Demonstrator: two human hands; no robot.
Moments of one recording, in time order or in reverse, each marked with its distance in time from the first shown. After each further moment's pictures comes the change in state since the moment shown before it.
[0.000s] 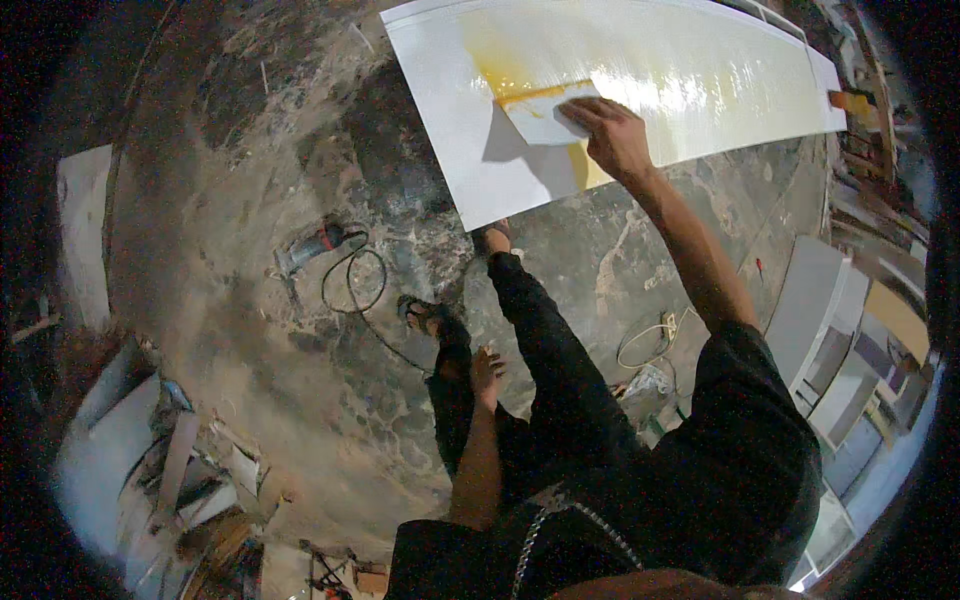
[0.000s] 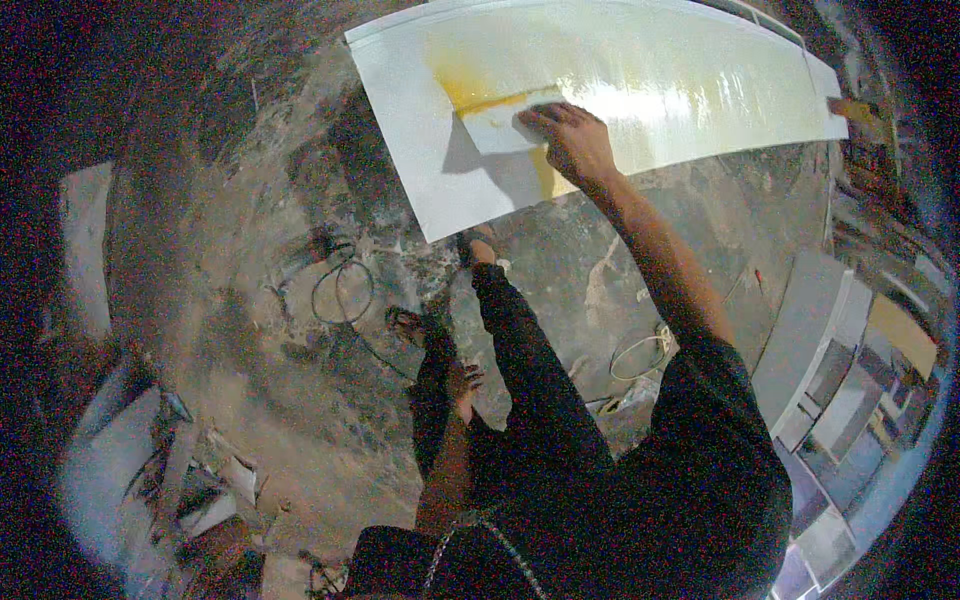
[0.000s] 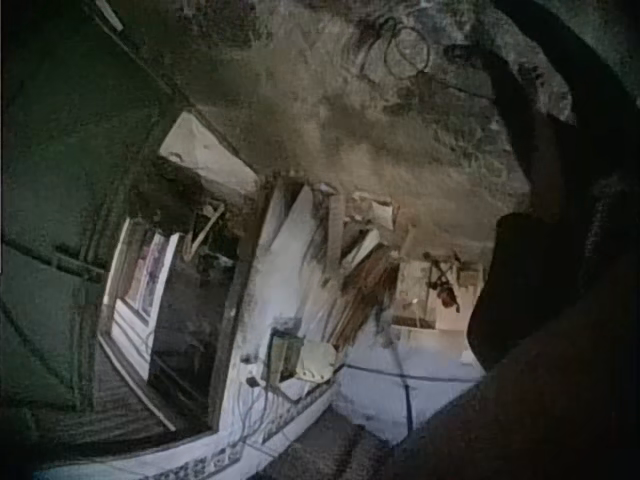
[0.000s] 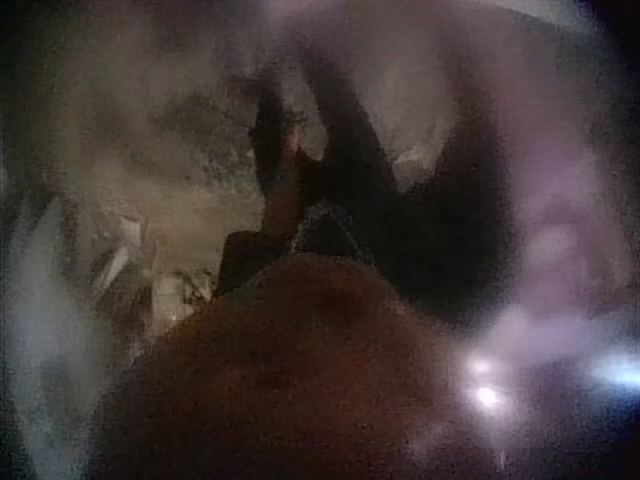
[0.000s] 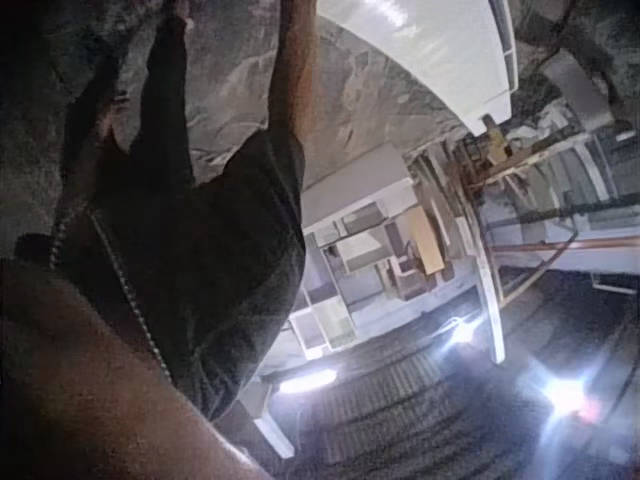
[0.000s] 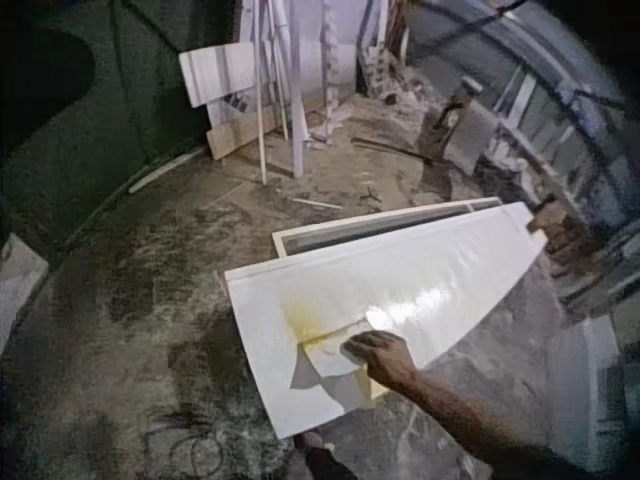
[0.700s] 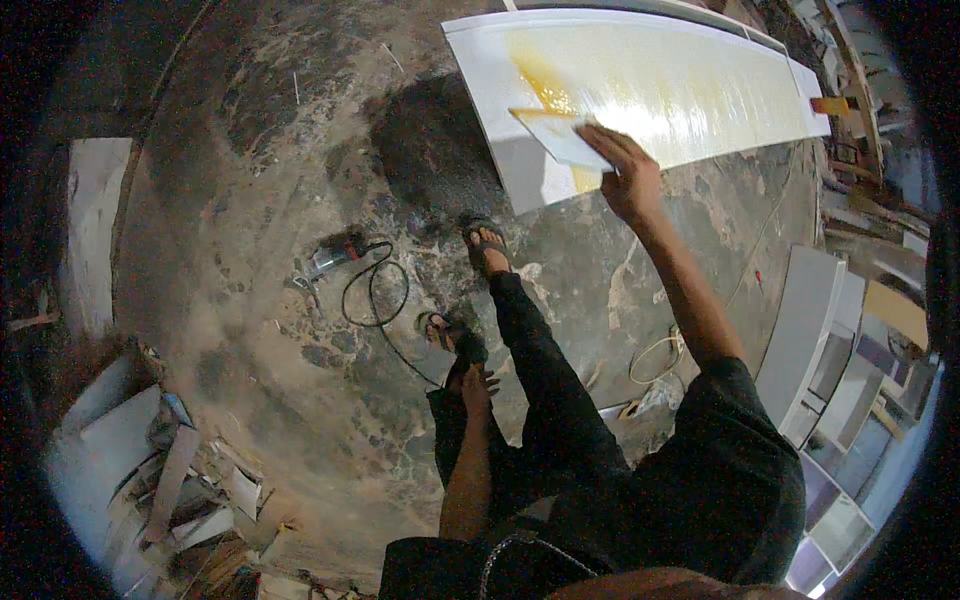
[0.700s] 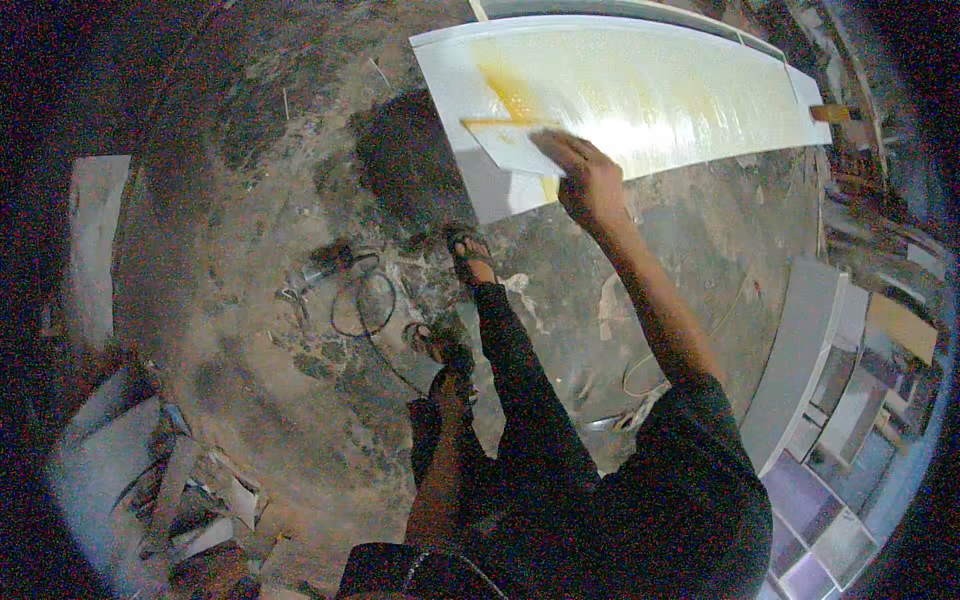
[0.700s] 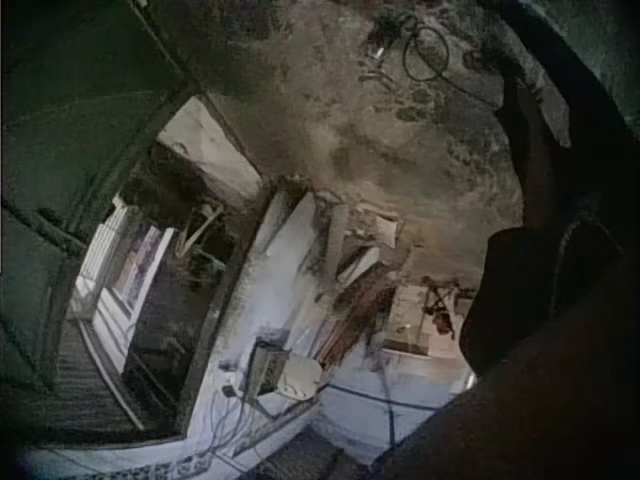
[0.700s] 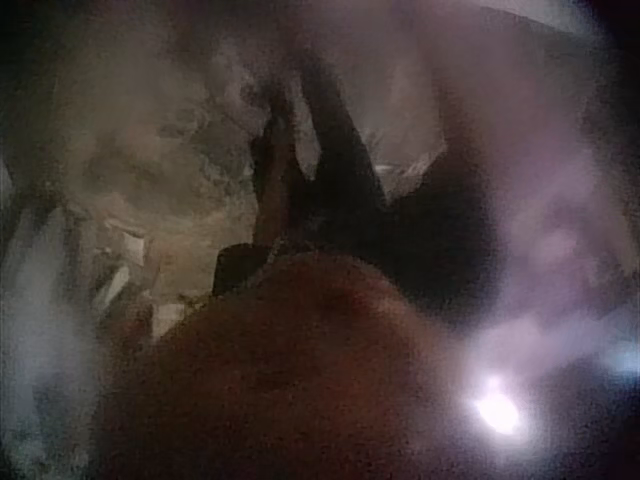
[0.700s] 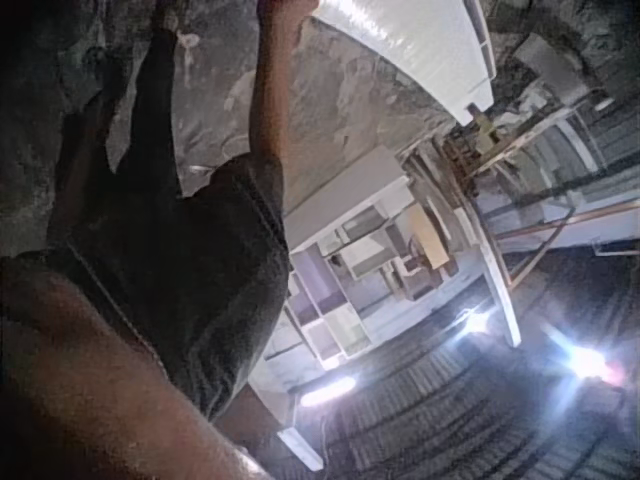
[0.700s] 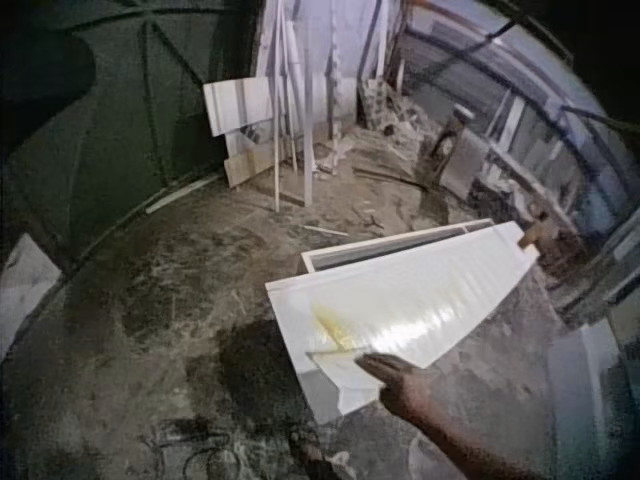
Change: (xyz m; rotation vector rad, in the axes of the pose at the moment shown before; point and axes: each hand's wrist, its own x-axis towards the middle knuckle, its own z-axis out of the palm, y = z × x) left_hand -0.015 0.040 -0.098 0.028 0.087 0.084; right_hand -0.012 -0.144 -0.045 0.152 0.203 0.125
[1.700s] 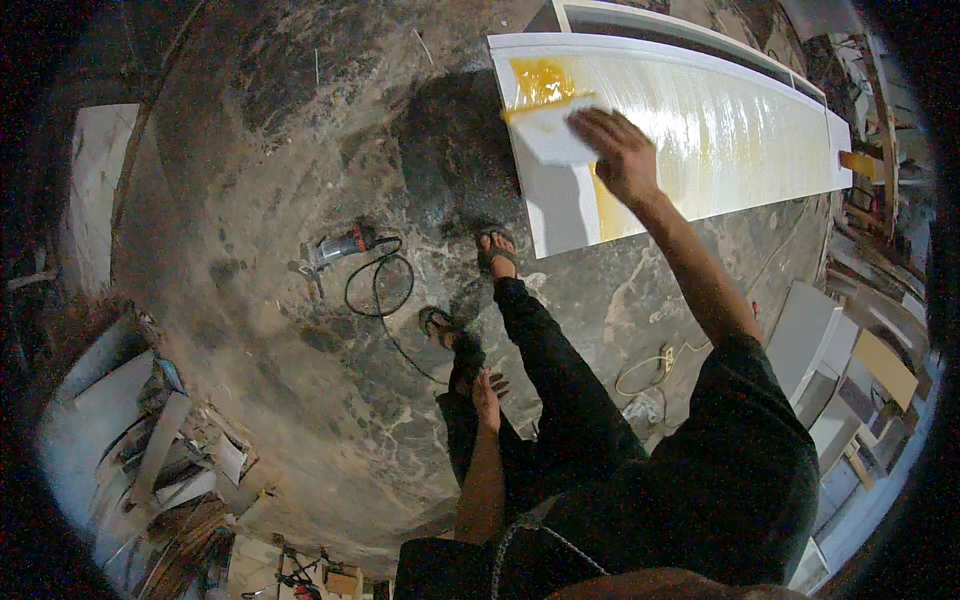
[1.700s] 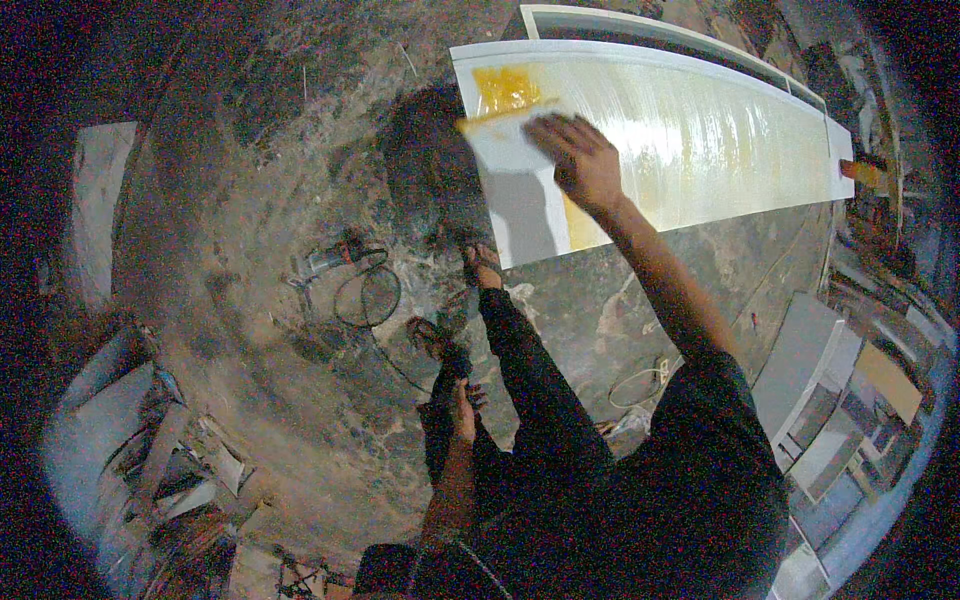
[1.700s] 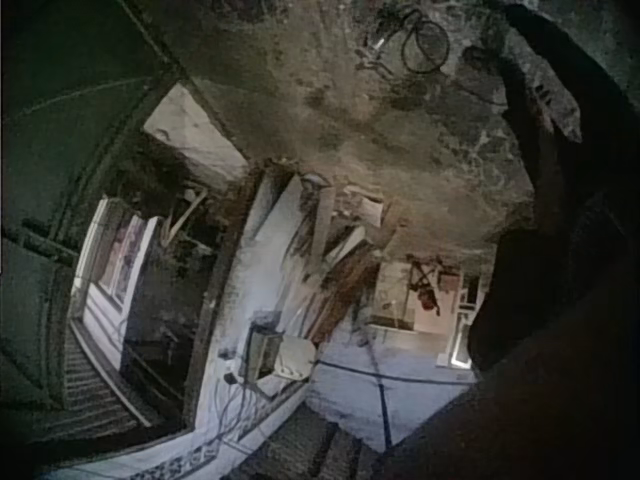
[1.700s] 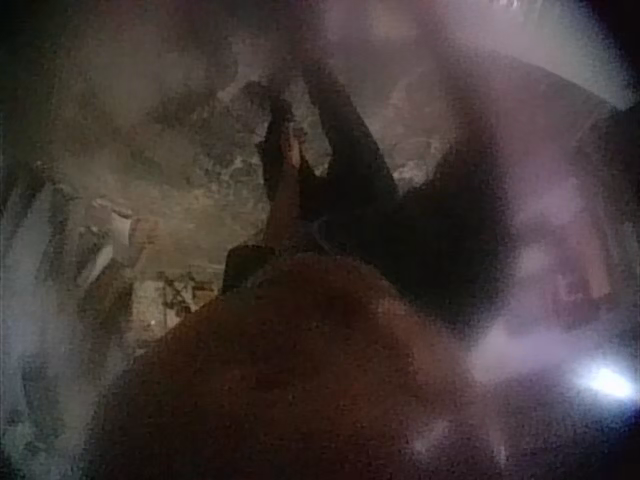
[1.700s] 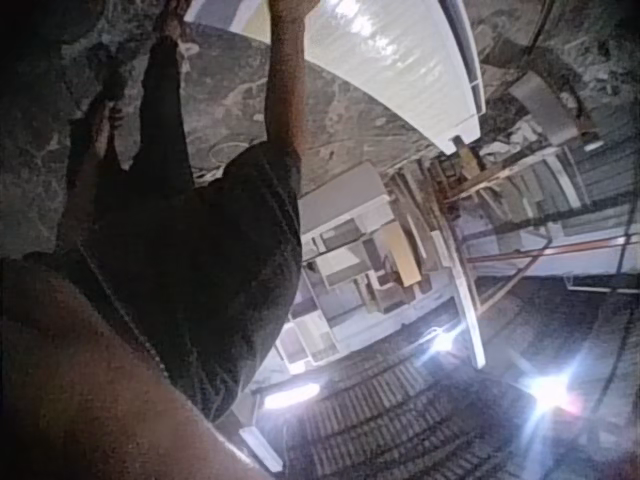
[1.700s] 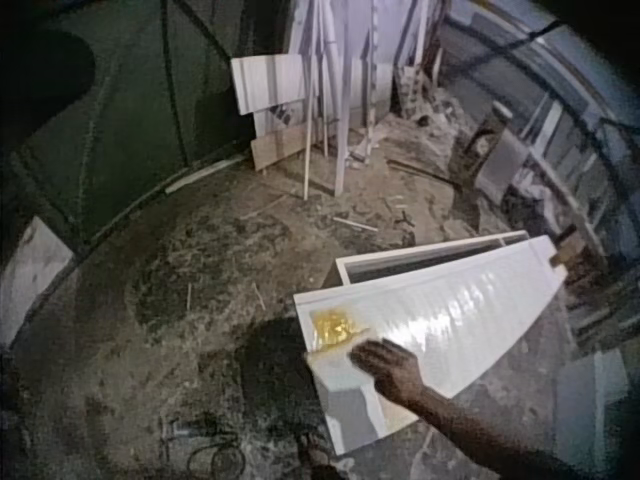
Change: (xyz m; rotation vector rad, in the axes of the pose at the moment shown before) left_hand -0.048 0.058 0.084 -0.064 0.064 -0.084; right_hand 0.100 0.052 0.058 -0.131 -0.123 -0.345
